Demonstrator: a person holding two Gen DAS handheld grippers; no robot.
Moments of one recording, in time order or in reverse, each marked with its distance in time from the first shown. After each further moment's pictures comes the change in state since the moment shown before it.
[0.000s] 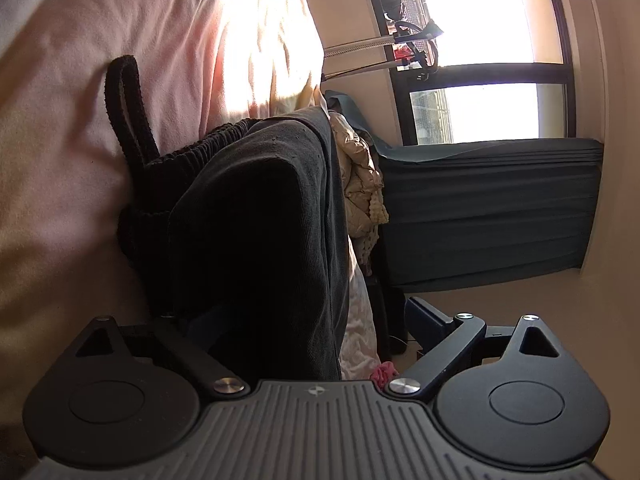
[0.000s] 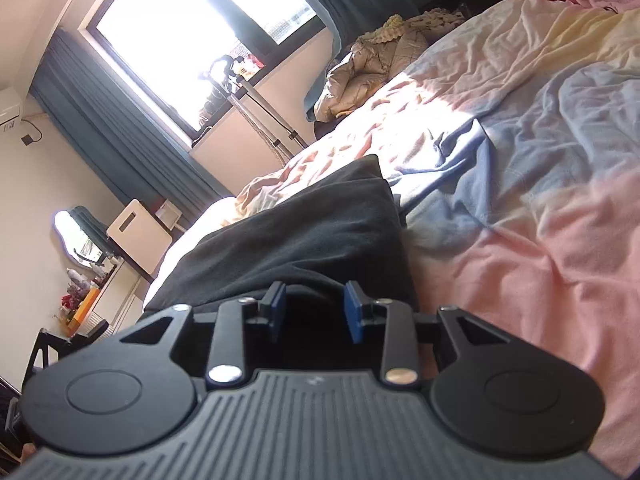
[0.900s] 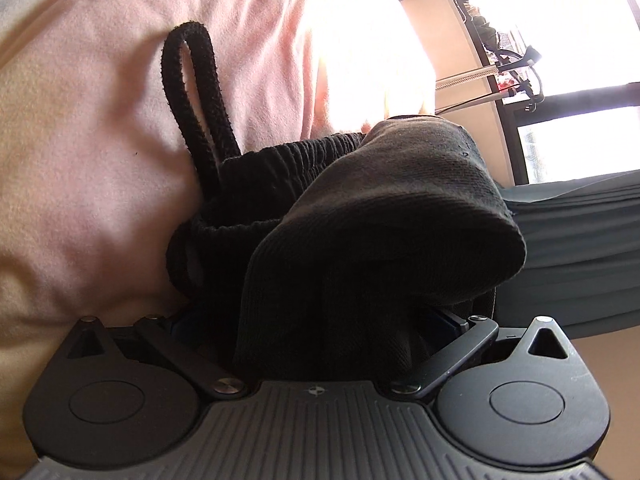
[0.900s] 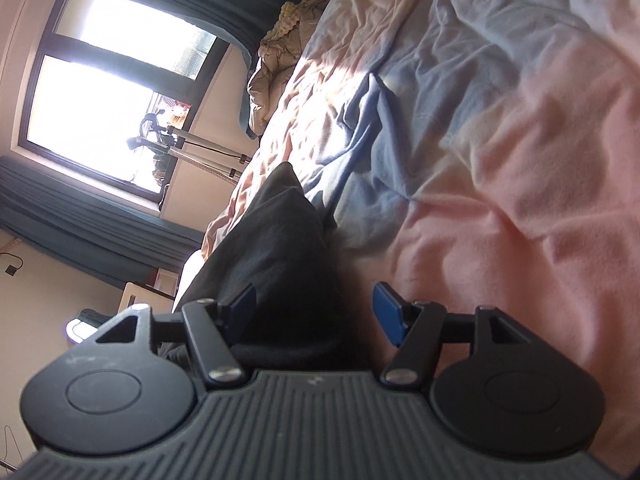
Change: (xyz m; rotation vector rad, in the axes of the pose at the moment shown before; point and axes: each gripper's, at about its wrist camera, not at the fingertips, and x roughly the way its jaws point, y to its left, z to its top) left arm 0.054 0.012 -0.004 -0.060 -0.149 0.335; right arm 0.035 -0.080 0.012 0.398 0.024 -0.025
